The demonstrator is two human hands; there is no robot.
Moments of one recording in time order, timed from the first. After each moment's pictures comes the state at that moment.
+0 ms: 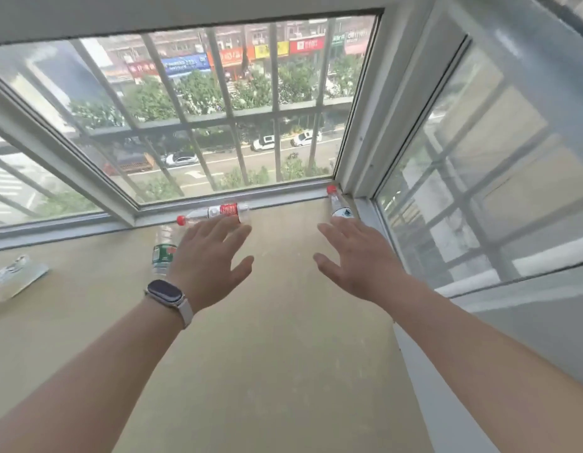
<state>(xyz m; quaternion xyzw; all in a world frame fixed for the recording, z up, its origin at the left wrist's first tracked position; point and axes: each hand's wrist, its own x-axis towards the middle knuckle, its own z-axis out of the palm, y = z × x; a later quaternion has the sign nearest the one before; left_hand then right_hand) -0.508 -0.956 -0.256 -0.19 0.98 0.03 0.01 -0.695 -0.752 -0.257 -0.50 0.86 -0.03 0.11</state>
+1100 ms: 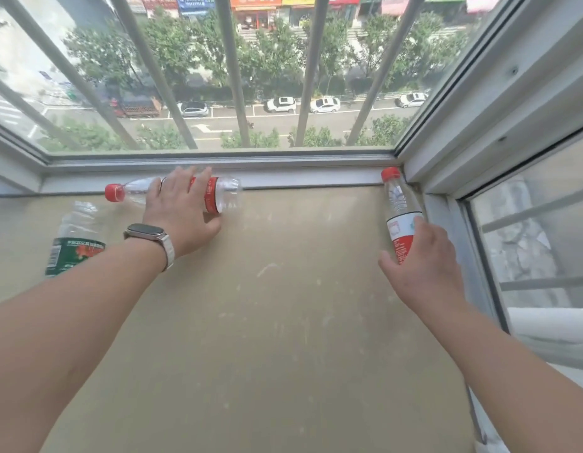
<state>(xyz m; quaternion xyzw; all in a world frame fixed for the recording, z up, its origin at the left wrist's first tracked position) -0.623 -1.140 -0.575 -0.39 0.92 0.05 0.04 -0.838 -0.834 -0.543 -0.24 0.96 -0.07 0.12</state>
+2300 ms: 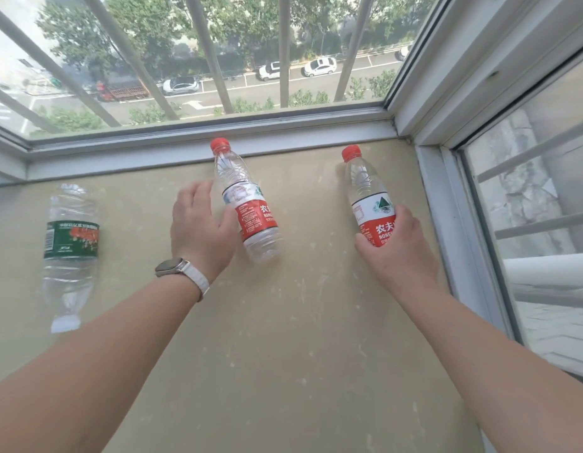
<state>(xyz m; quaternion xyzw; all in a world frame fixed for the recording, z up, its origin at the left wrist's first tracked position) -0.615 -1.041 -0.576 -0.48 0.82 0.29 -0.12 -0.796 -0.816 -0.570 -0.16 0.96 -0.14 0.19</state>
